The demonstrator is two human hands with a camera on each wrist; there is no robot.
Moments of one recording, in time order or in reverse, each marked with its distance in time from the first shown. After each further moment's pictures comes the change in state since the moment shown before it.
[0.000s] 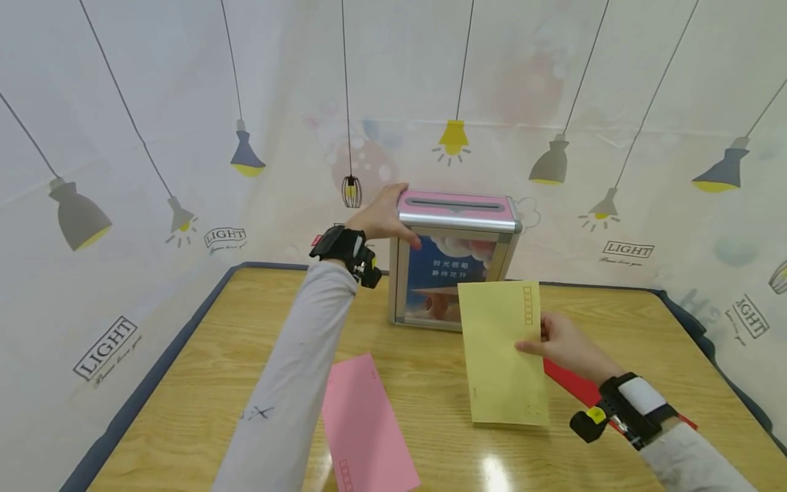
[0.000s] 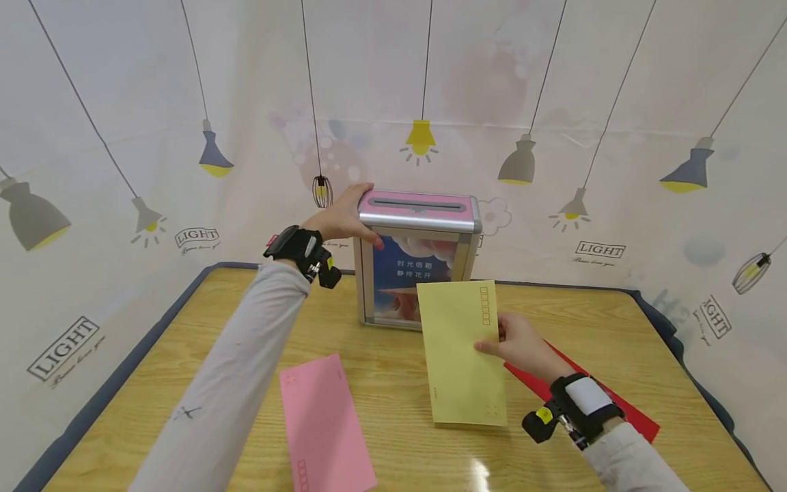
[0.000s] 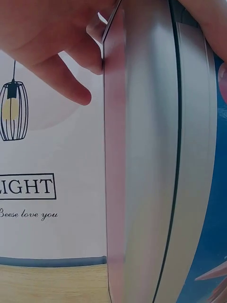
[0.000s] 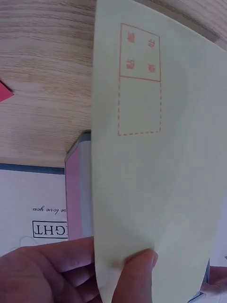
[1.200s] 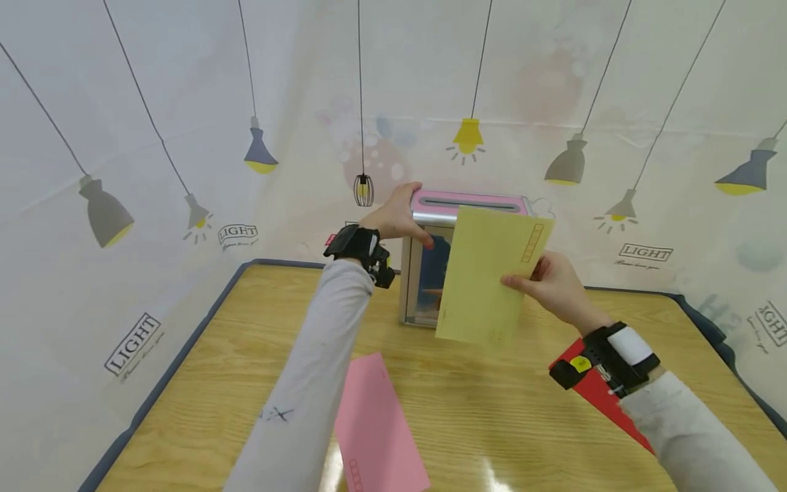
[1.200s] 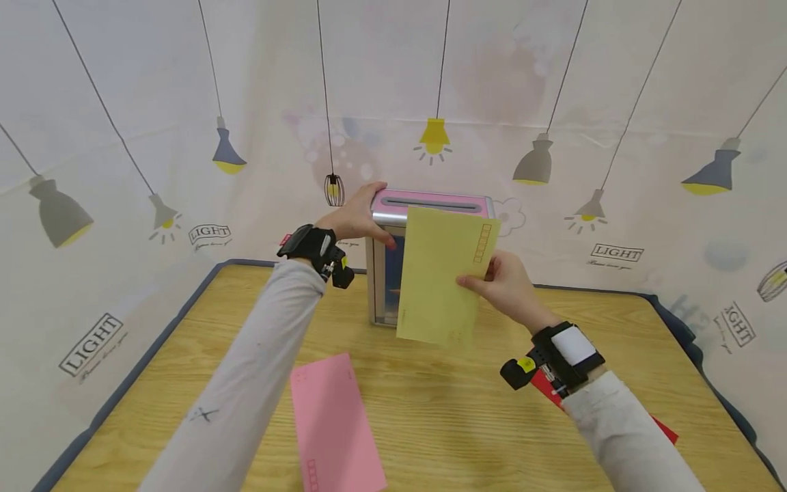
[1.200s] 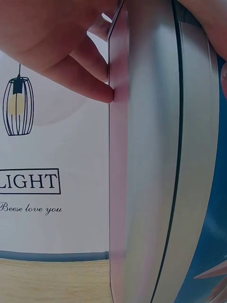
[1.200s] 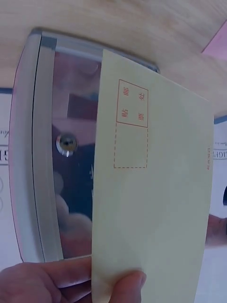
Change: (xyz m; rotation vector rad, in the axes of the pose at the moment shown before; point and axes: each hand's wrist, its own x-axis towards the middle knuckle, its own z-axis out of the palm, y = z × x) left_hand -0.002 0.002 0.001 -0.053 0.005 -0.063; right_hand 0.048 -0.075 -0.017 0.131 0.191 -0.393
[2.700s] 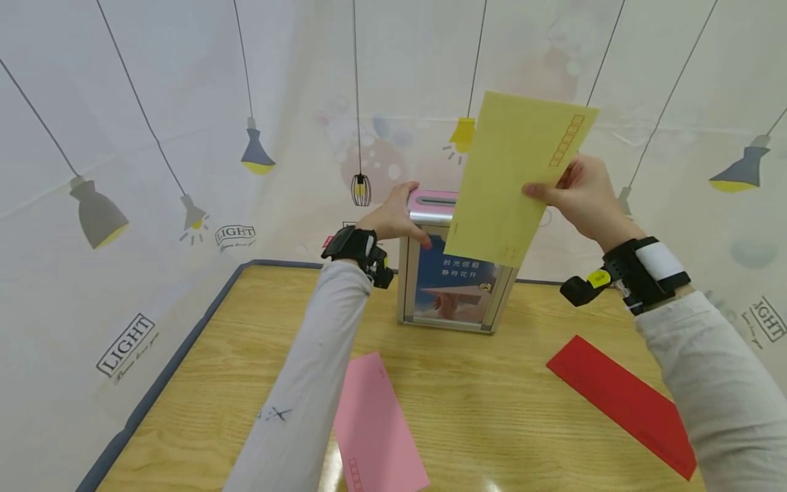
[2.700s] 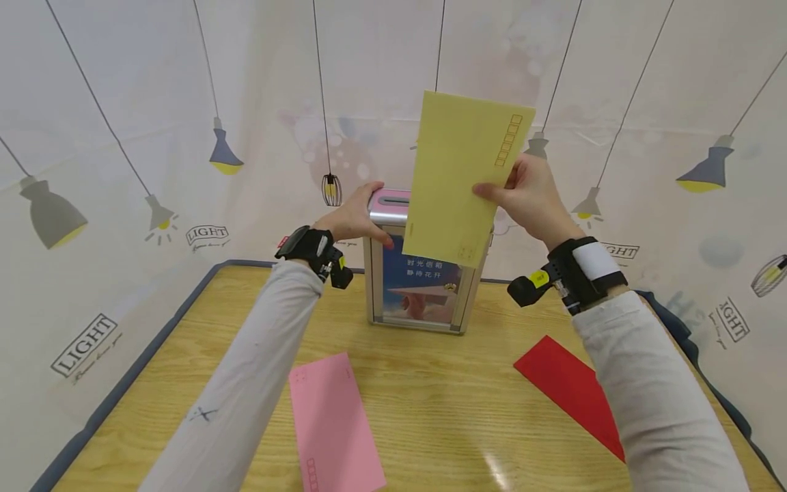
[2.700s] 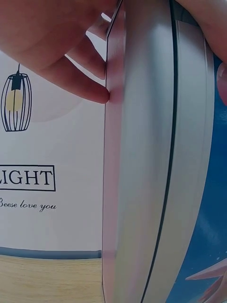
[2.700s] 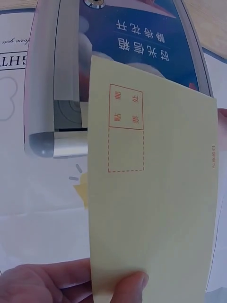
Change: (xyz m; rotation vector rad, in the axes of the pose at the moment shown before) left_hand -0.002 -0.003 -0.001 -0.013 0.013 -0.030; right_hand 0.065 -0.063 -0.058 0.143 0.125 -0.072
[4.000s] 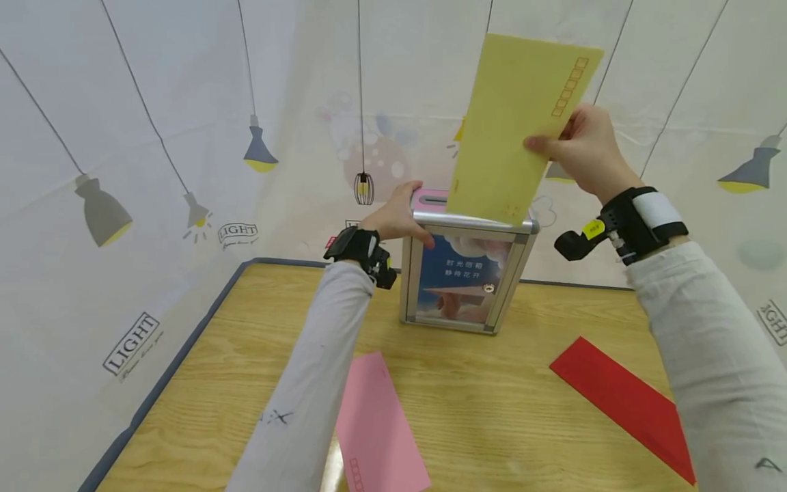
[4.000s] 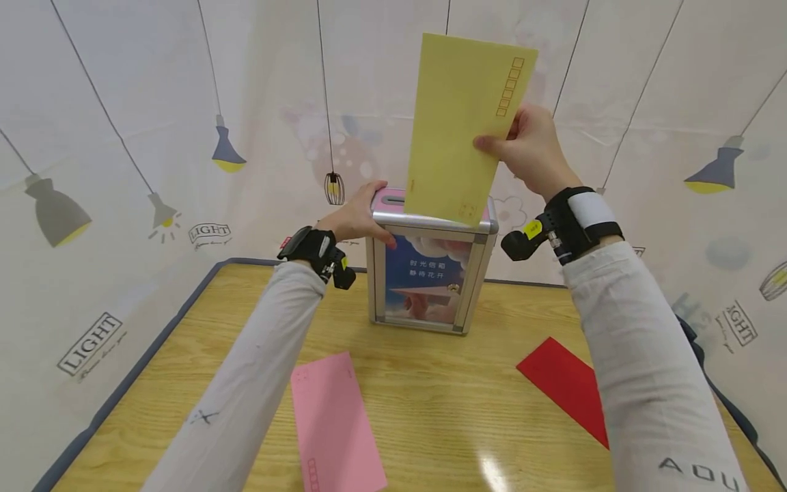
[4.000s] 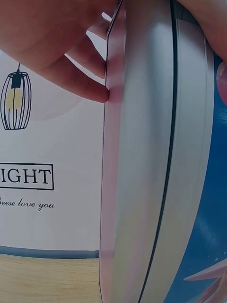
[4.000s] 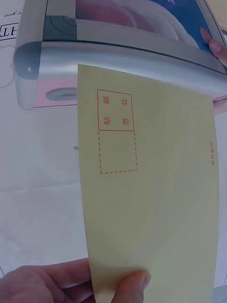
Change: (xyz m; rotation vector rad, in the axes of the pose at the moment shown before) left_hand -0.004 0.000 0.000 -0.022 0.011 0.006; right_hand 0.047 -0.022 -0.007 0.182 0.089 0.086
